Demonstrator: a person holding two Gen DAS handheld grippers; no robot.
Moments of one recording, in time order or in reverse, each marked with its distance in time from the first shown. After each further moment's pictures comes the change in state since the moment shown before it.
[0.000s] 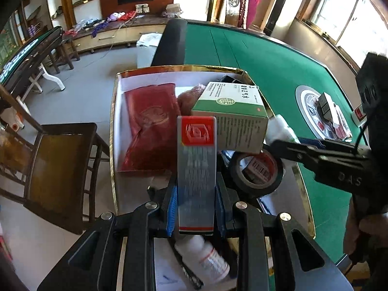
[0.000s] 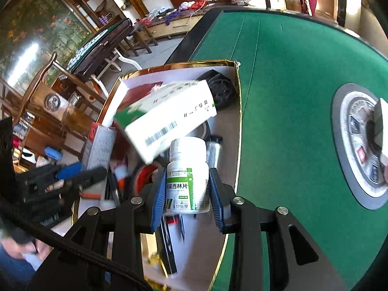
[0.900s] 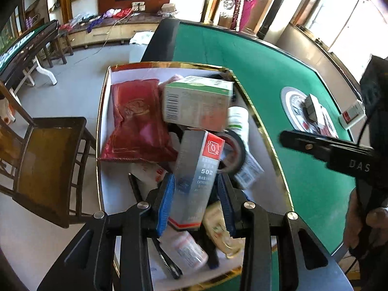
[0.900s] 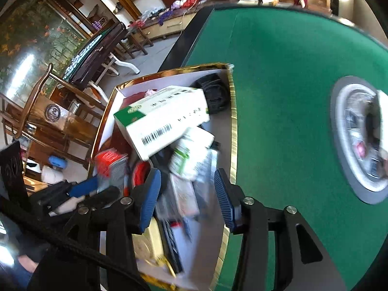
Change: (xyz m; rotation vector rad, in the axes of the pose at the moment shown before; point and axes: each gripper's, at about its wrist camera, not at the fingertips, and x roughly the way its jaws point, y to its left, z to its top) left arm -0.024 -0.013 -0.020 -0.022 -0.017 -0.074; right arm -0.038 -0.007 -0.015 0.043 -0.030 -0.045
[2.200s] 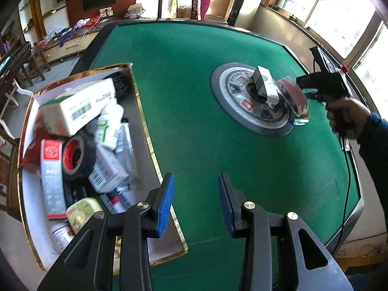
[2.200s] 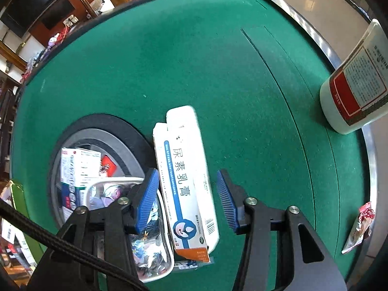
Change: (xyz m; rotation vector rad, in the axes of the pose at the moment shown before) left arm 0.029 -0.171 0.002 0.112 0.039 -0.037; right arm -0.059 -0.356 0.045 0.458 0.085 -0.386
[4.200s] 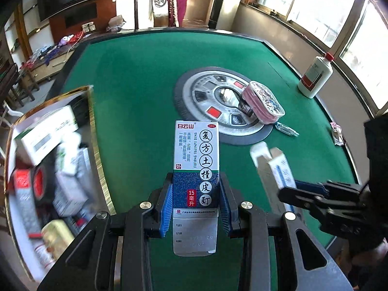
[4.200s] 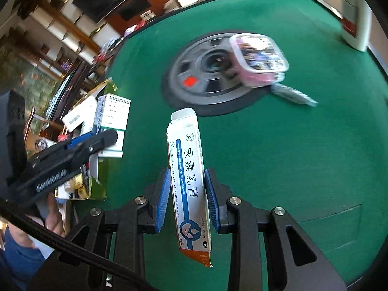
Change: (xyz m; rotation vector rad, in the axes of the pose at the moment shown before) left arm 0.017 -0.045 0.012 0.089 -0.040 -0.014; right arm -0.079 0.072 -0.215 -0.205 -0.086 0.392
